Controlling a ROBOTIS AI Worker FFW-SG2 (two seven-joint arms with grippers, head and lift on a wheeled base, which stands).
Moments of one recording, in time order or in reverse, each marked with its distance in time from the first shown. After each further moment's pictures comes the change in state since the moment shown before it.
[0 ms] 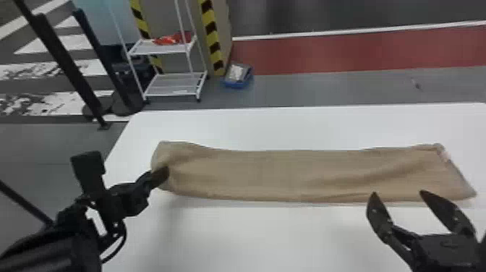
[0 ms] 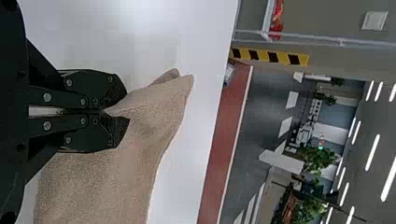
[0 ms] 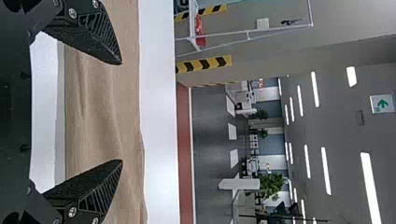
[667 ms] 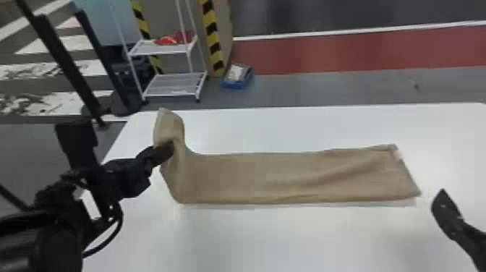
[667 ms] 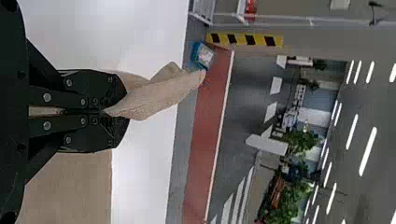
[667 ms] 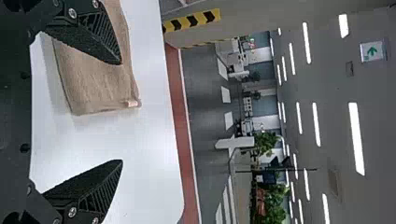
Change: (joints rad) left arm 0.043 0.000 -0.154 -0.394 0.059 0.269 0.124; right arm -0.002 0.000 -0.232 0.004 -0.166 -0.006 0.001
